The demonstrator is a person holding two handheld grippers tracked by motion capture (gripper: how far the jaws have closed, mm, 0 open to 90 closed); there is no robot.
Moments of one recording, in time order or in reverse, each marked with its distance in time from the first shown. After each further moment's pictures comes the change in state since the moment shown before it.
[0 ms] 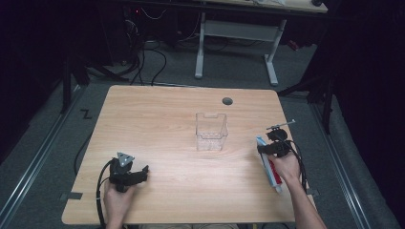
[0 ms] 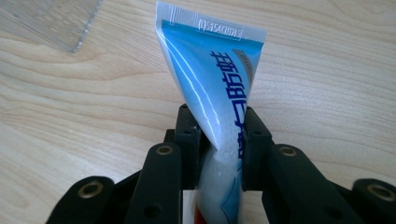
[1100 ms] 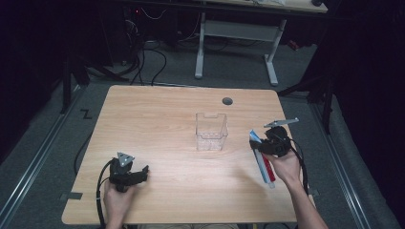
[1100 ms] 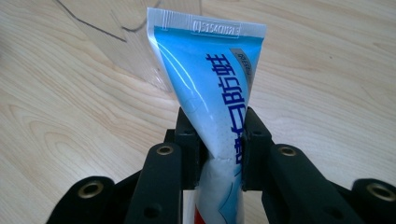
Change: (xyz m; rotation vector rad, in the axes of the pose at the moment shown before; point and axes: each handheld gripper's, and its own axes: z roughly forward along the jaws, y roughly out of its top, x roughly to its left) left arm 0.000 0.000 0.000 -0.001 -0.003 0.003; right arm 0.041 0.004 -0.048 -0.191 0.115 -0.162
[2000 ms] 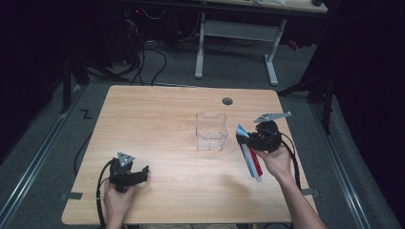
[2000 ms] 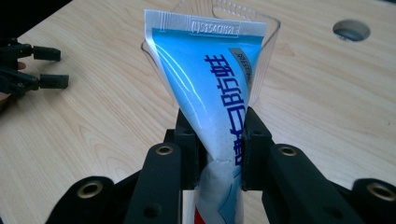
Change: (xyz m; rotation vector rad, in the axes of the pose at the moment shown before) left arm 0.000 0.000 0.000 0.000 -0.002 0.002; right arm 0.034 0.029 -0.008 -0.100 0.130 -0.098
